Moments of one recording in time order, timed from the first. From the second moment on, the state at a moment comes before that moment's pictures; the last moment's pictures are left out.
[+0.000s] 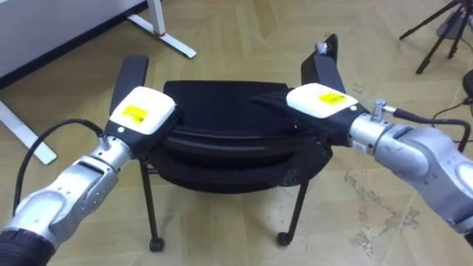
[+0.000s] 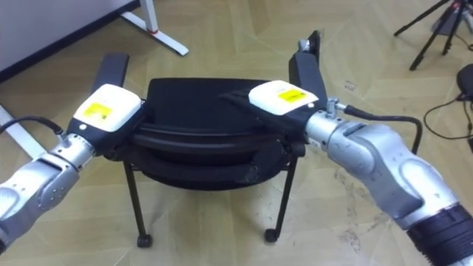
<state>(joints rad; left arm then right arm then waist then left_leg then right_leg) -0.29 0.62 -0.41 0.45 0.98 -0.27 0.26 -0.35 -0.70 0.45 0.15 -0.56 -0.25 0.33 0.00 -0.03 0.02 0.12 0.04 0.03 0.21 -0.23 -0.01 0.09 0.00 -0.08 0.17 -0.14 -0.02</state>
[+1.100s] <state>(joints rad) -0.35 0.53 -0.47 0.51 0.97 -0.23 0.25 -0.40 -0.59 0.44 0.53 -0.64 -0.29 0.09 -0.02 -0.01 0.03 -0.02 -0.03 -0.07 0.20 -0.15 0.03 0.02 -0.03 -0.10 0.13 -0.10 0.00</state>
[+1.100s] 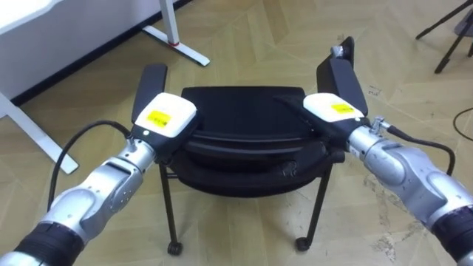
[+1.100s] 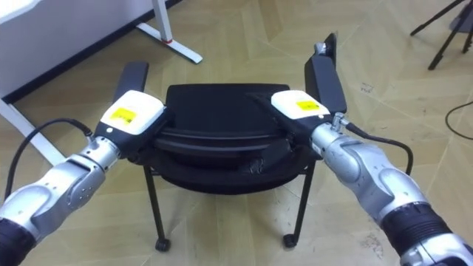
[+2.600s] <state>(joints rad) -0.39 0.53 -0.46 0.56 0.98 -0.27 0.25 -0.40 -0.55 0.45 0.63 -0.89 -0.41 -0.14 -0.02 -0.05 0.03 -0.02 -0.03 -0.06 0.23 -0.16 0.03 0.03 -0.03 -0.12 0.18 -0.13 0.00</state>
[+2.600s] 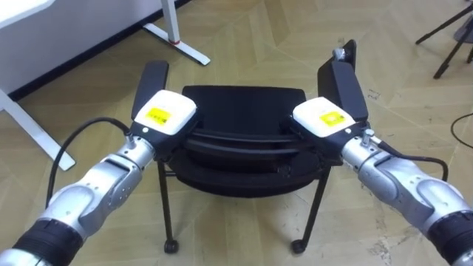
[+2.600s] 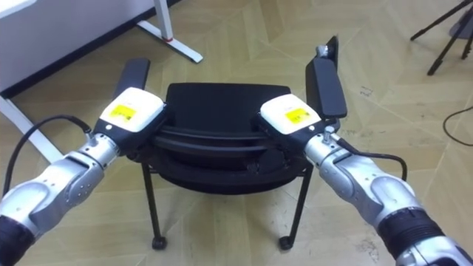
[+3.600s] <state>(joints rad) -0.65 0.42 -0.48 0.87 0.95 -0.32 0.30 -0.52 -0.55 0.45 0.78 -0.92 -0.42 -0.30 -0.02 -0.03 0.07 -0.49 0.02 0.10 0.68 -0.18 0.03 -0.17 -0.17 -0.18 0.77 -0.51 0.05</state>
